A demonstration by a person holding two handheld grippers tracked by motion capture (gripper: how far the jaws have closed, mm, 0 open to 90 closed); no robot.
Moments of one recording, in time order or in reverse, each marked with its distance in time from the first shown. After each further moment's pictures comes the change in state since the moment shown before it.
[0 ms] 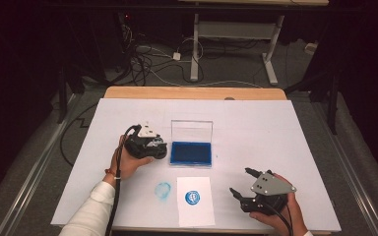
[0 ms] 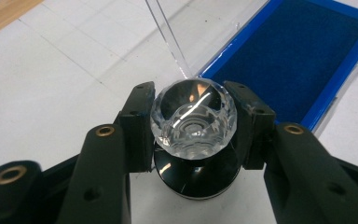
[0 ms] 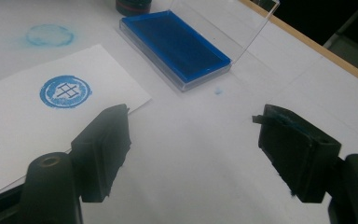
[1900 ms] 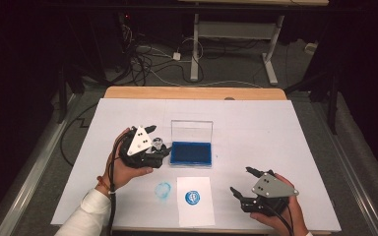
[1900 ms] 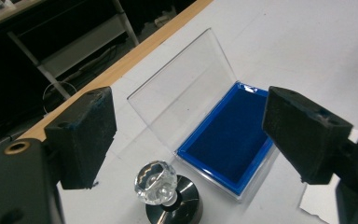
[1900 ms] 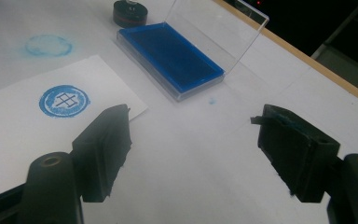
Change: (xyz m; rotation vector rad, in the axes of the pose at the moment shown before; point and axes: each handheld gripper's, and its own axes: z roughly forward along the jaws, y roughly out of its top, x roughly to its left) left arm -0.054 0.014 -0.065 -0.283 0.115 0.150; right arm 0.003 0.004 -0.006 -0.034 -0.027 -0.013
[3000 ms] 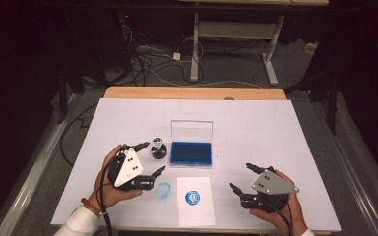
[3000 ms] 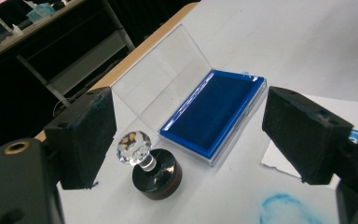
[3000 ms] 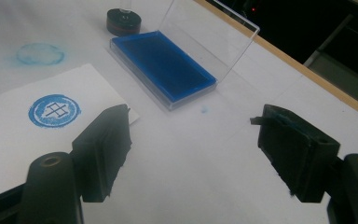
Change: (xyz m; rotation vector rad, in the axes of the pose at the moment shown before) left arm -0.031 -0.030 -0.040 -0.046 0.017 0.087; right arm -0.005 0.004 0.002 -0.023 -0.017 -0.004
